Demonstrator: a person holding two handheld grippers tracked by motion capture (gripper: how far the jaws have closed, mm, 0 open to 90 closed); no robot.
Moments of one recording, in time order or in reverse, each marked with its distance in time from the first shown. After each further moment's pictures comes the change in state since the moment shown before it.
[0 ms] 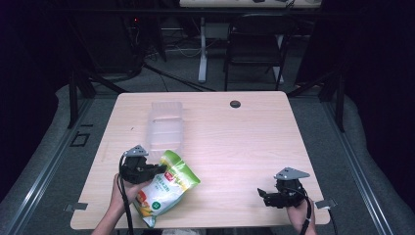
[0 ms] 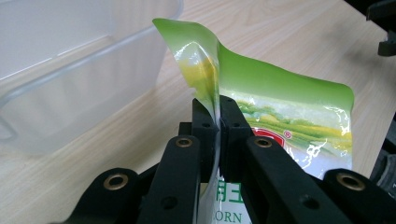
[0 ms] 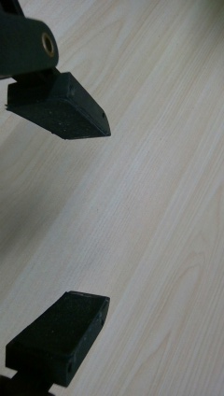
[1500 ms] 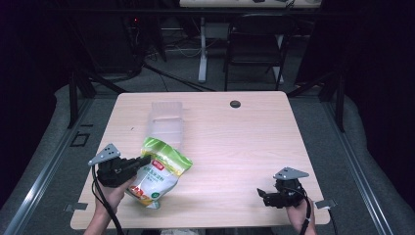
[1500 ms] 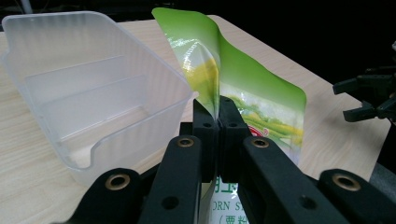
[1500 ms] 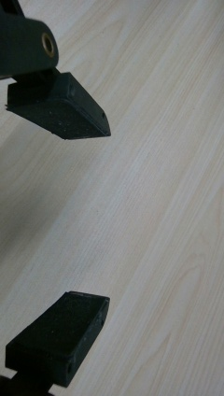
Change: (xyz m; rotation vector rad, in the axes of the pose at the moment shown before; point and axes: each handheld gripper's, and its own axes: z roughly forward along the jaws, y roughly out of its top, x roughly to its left) left arm -0.008 -0.003 -0.061 -0.294 0.041 0.018; right arm 0.001 0.001 0.001 0.006 -0.002 -0.007
